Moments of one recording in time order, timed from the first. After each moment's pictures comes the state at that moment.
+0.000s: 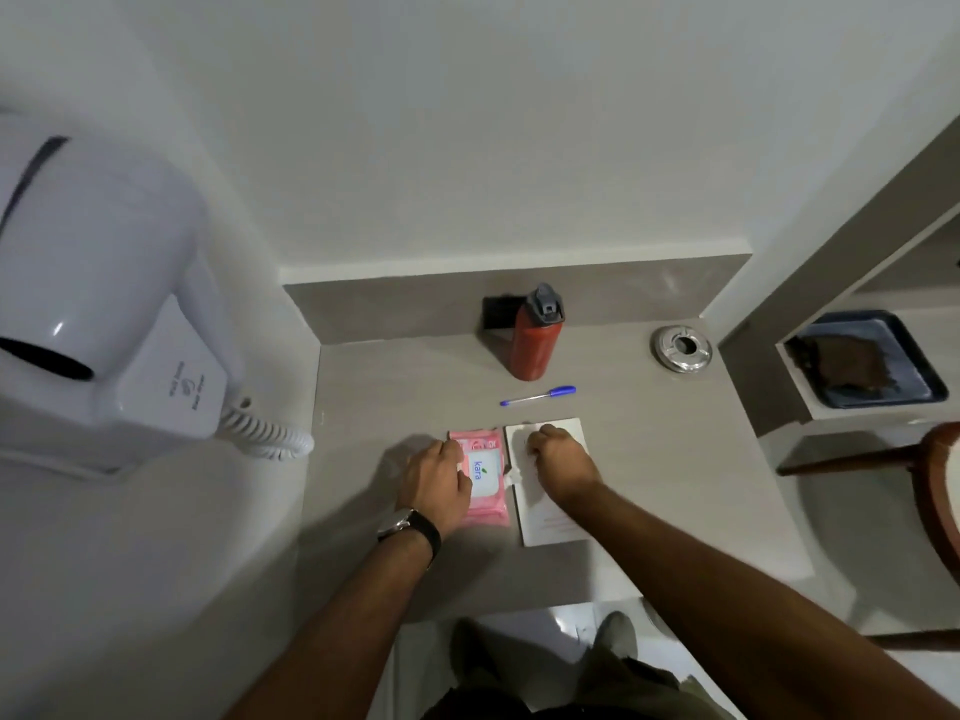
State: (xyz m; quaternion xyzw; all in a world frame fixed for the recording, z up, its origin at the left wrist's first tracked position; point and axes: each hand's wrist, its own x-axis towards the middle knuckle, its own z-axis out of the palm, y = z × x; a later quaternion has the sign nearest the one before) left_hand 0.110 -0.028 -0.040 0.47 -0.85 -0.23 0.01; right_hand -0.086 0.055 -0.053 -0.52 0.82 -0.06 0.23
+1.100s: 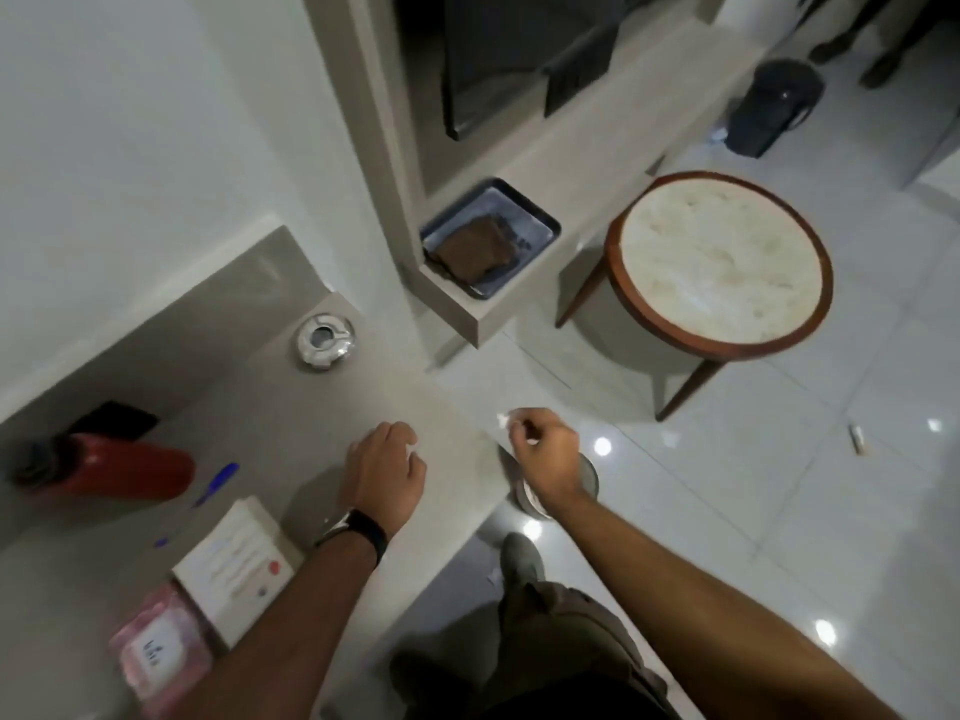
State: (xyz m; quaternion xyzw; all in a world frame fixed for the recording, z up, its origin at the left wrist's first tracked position) left_hand -0.222 0.165 -0.036 0.18 -0.96 -0.19 -0.05; right_hand -0.310 0.373 -0.090 0.02 0.87 -0.49 0.12
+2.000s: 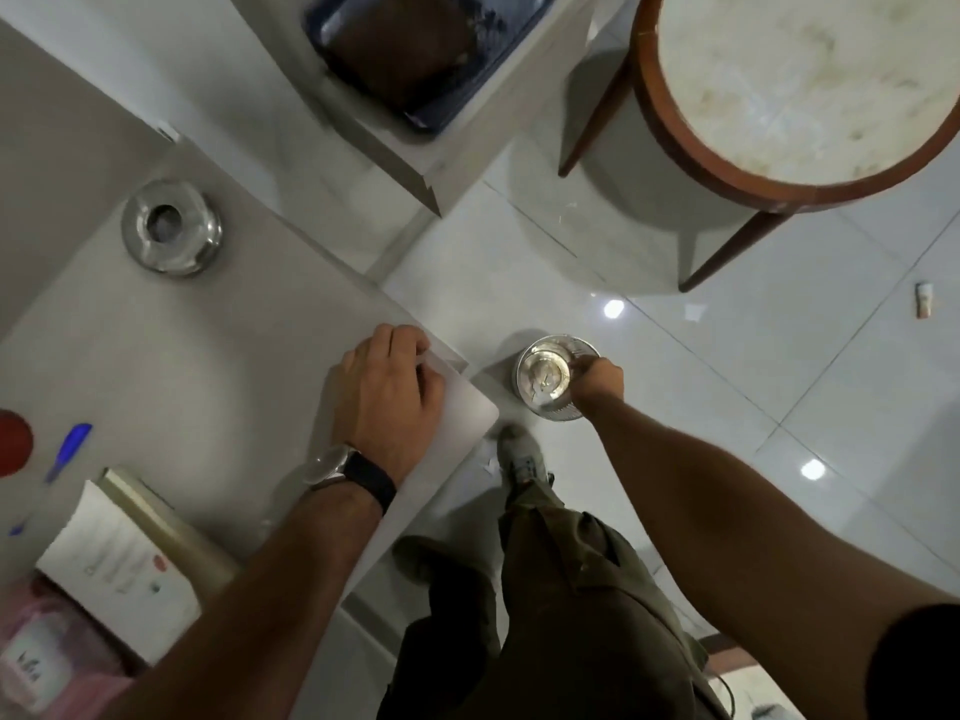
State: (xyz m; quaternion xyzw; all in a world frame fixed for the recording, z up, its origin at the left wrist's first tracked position) left_hand -0.282 0.227 -0.132 0.13 -0.98 -0.17 -0.01; right_hand -0.368 0.475 -0.301 0.19 0.88 -0.25 0.36
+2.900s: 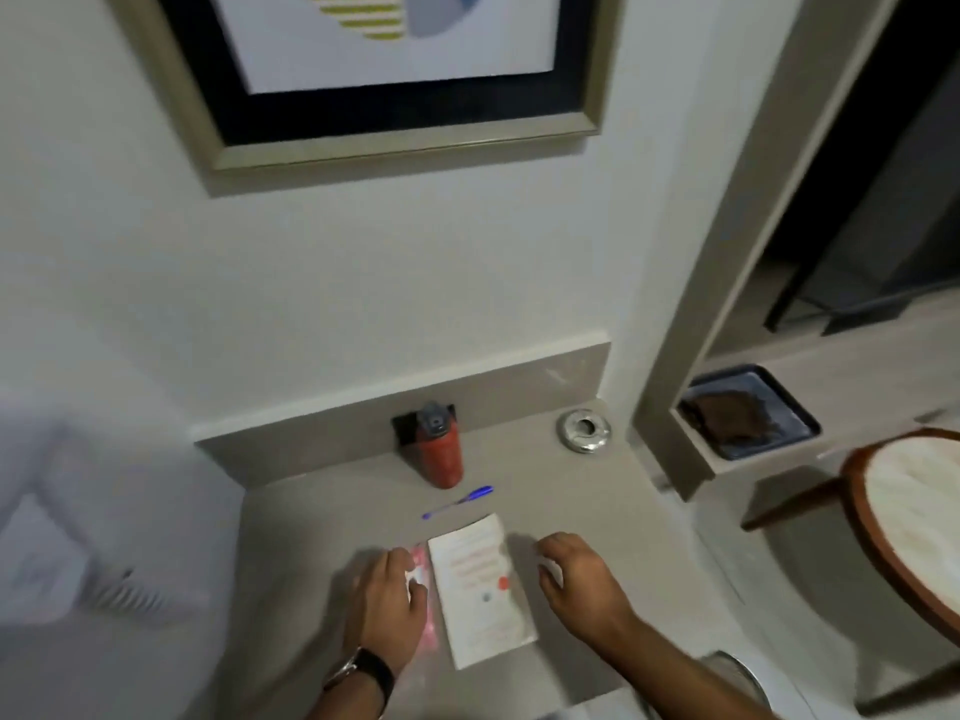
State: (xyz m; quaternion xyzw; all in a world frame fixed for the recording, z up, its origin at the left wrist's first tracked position) left_hand 0.064 0.015 0.002 0.46 -0.87 -0.16 0.06; right_hand -0.164 0.185 -0.021 -0.48 0.82 -0.27 0.17
